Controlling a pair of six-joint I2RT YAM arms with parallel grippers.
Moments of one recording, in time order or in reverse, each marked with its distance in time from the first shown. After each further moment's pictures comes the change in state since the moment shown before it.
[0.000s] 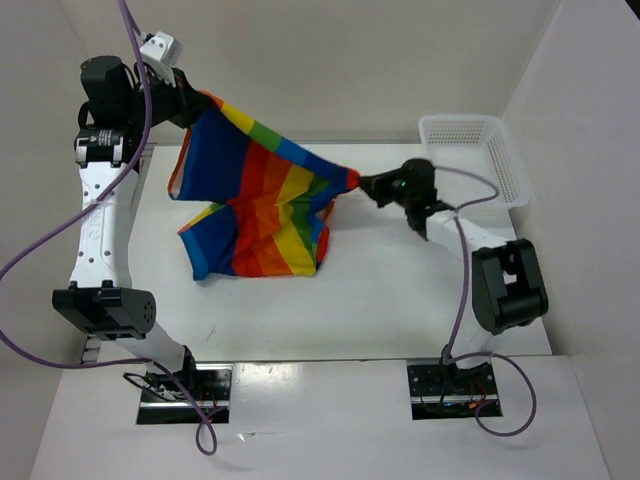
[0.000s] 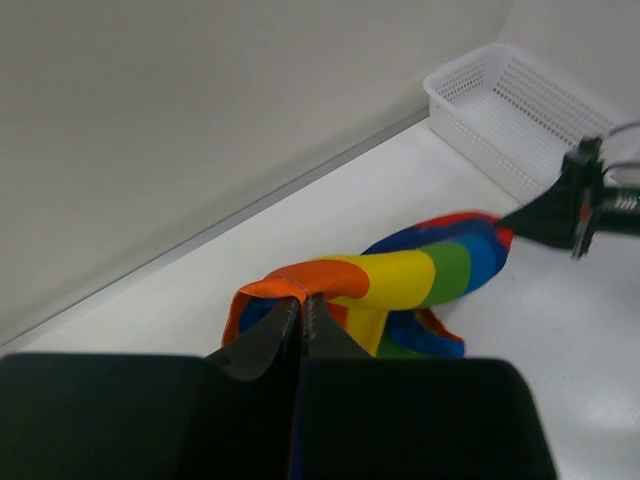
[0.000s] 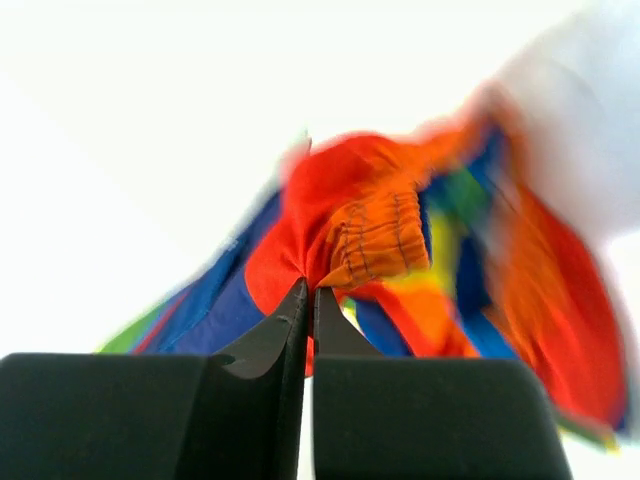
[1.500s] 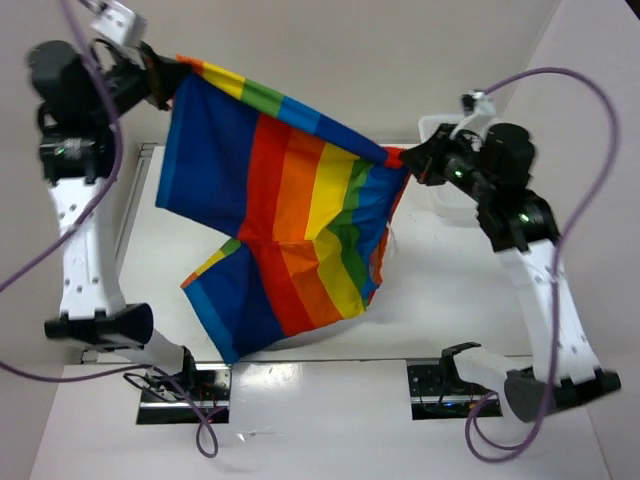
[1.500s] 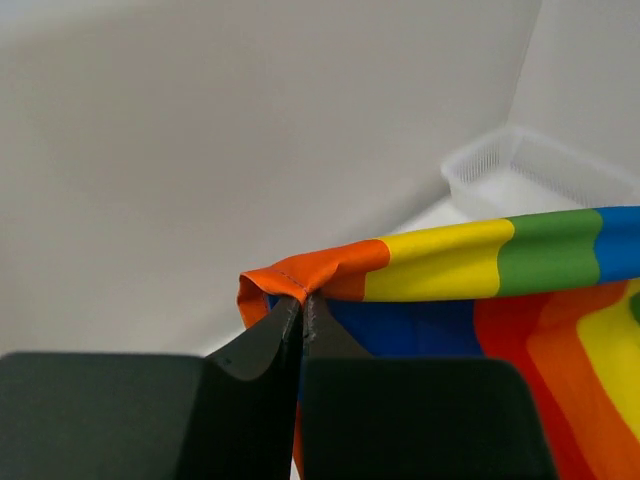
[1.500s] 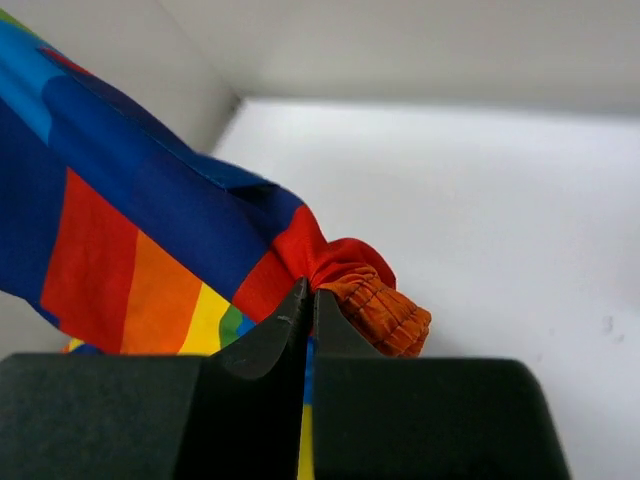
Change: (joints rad) left arm 0.039 -0.099 0.218 0.037 -0.007 -0.008; right arm -0.054 -0.529 0.598 -0.876 -0.079 -1.196
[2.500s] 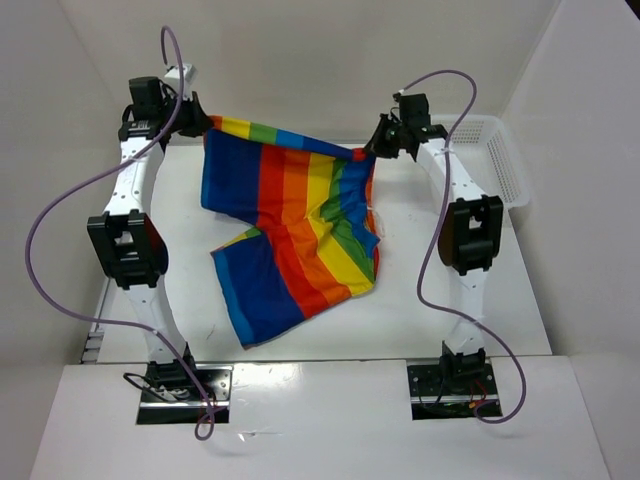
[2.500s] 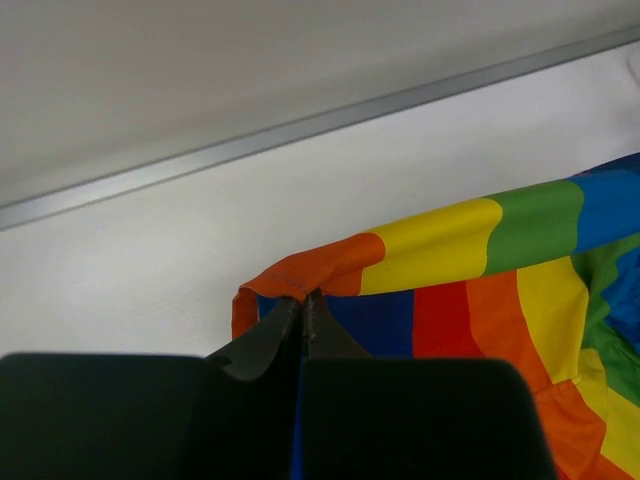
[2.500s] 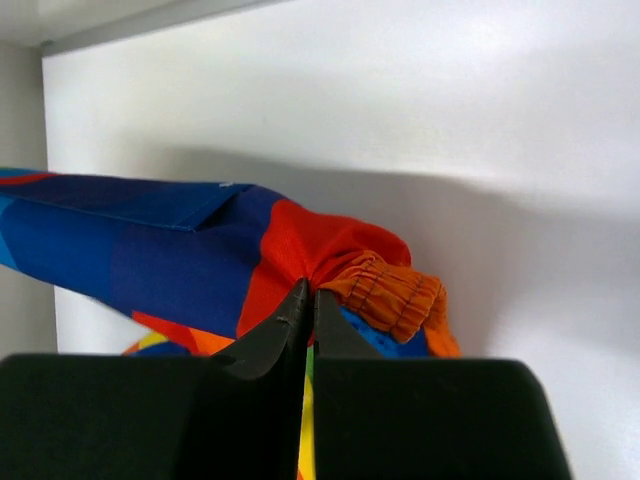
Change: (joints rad) left arm 0.015 0.519 -0.181 0.051 -0.180 0.003; right arm -0.063 1.027 0.432 0.054 -0.023 0.113
